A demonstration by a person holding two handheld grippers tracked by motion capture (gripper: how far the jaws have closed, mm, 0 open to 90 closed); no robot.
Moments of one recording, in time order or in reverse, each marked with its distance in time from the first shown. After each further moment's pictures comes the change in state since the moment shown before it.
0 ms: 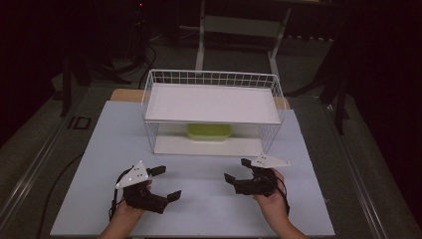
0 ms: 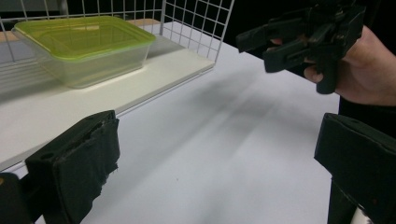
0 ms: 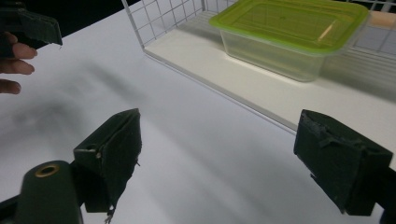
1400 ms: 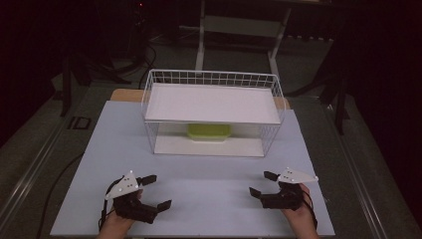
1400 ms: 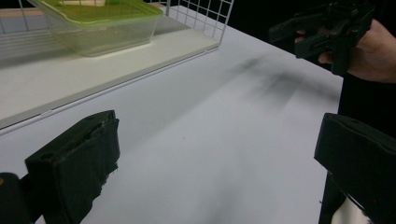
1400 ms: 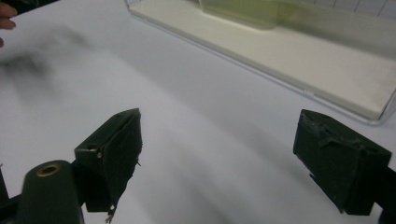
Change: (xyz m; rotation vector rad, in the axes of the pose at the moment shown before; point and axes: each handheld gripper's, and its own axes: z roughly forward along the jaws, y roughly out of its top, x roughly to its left) left arm 0.003 -0.026 -0.020 0.027 0.012 -0.018; right arm -0.038 -0.050 -0.048 0.036 -0.002 -0.032
